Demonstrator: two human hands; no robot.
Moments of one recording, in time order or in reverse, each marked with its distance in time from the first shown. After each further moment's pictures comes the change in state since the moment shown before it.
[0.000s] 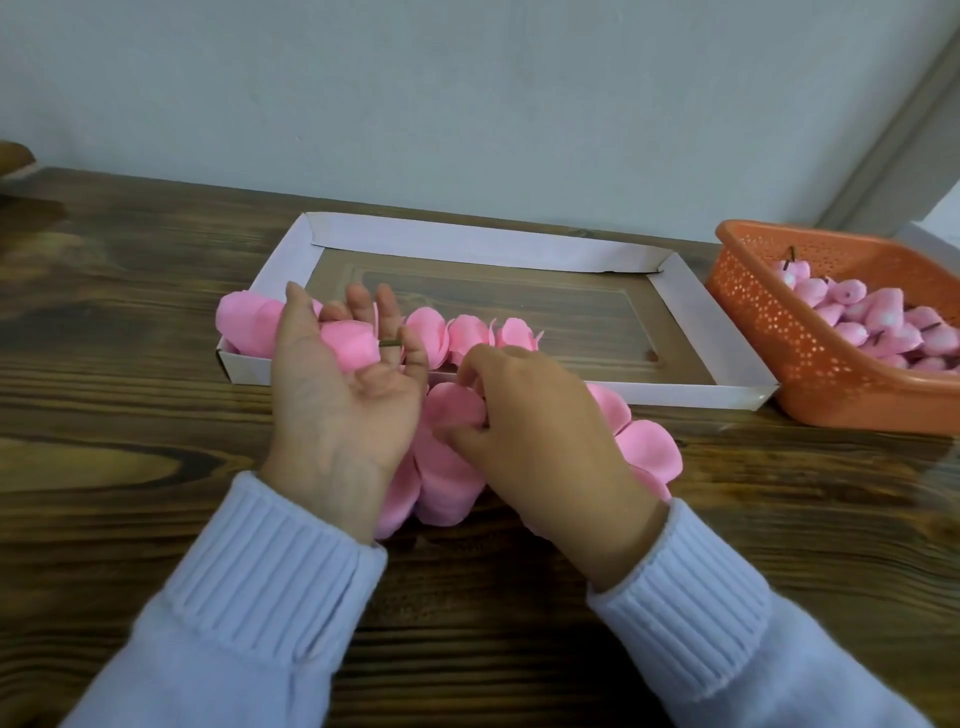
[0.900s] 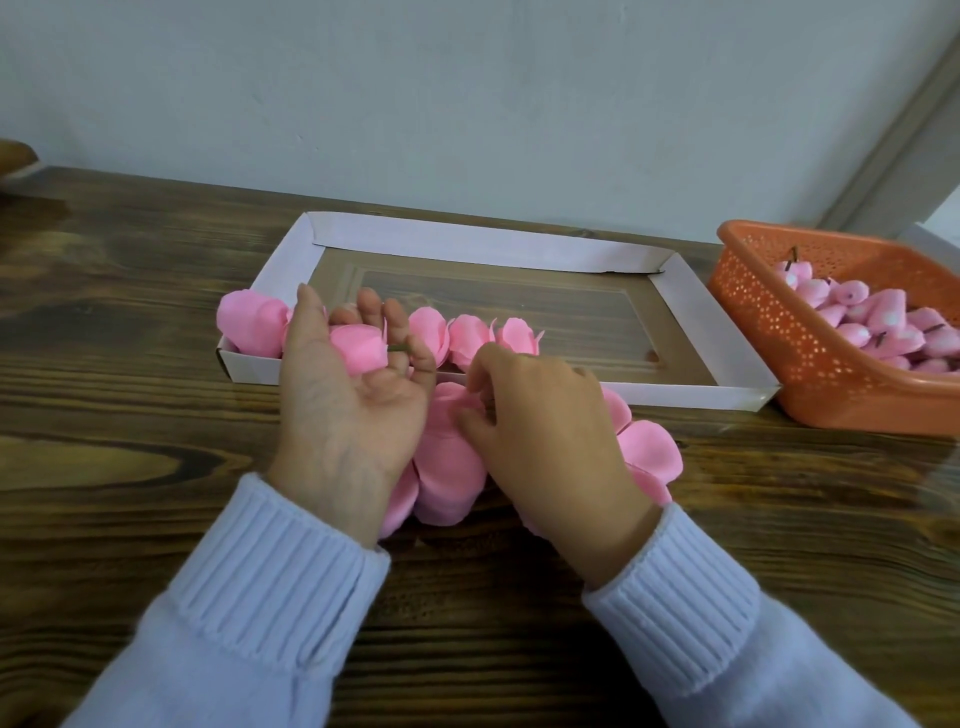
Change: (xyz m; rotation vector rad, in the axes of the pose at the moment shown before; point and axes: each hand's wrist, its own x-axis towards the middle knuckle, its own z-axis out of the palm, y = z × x) left_hand 0.003 -0.005 -0.002 0.012 -0.011 0.002; right_hand 0.001 0.004 0.004 -0.038 0.081 0.040
